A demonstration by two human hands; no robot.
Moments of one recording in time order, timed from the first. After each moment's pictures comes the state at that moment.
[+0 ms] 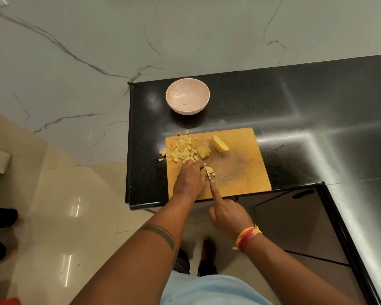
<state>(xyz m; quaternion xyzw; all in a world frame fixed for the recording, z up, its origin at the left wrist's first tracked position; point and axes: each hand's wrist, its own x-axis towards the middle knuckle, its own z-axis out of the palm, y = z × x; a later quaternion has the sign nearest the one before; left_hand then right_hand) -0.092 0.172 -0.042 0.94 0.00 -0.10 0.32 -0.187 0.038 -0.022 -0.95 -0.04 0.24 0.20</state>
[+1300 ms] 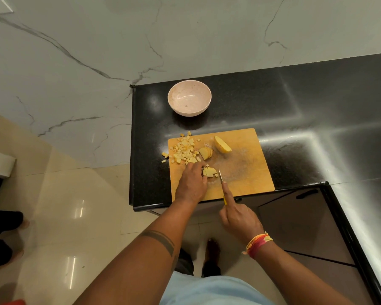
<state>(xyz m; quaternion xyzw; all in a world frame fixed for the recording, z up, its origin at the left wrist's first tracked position) -0.103 0.176 -0.040 0.93 0.01 -0.10 0.35 -0.199 0.021 -0.029 -0.95 0.01 0.20 0.23</state>
